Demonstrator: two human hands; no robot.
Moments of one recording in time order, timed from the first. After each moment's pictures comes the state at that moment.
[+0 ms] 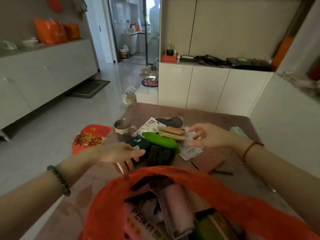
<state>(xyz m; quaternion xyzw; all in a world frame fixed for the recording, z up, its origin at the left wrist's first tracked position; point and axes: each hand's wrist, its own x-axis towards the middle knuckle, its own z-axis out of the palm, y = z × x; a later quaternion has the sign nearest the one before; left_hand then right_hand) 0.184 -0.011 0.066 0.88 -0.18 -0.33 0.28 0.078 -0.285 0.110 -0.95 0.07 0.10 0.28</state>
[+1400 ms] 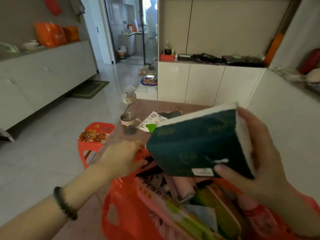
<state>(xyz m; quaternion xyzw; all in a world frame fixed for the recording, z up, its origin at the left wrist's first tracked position) 0.081 0.030 0.097 0.92 -0.38 -0.04 0.07 -0.105 -0.179 0.145 -0.84 -0.10 -0.36 0.39</state>
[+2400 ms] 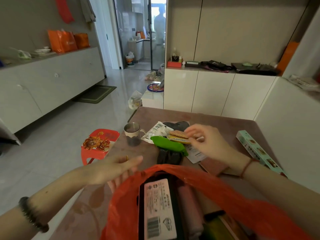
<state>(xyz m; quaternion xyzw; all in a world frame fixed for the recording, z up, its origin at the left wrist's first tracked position) 0.119 0.037 0.118 0.85 -0.22 -0.35 0.33 0.061 -0.226 0.108 -0.93 0.01 -0.14 0.35</state>
